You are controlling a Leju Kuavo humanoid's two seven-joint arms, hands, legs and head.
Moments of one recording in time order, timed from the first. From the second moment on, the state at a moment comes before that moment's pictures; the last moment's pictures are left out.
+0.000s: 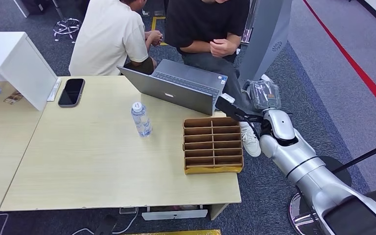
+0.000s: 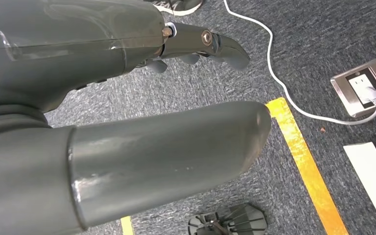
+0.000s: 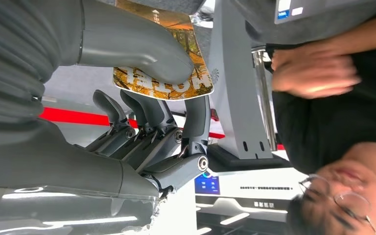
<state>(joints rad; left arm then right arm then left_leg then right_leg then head) -0.22 0.00 -1.14 -0.23 0.75 0.57 -0.03 -0.73 -0.35 0.74 -1.08 0.77 -0.40 0.37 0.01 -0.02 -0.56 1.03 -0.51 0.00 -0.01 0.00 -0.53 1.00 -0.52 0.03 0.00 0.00</state>
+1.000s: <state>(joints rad) -0.23 0.00 -1.15 -0.23 0.74 0.56 -0.03 -0.76 -0.33 0.77 -0.99 0.82 -0.41 0.39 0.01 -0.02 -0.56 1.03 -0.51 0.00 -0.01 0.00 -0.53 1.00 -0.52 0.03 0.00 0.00</state>
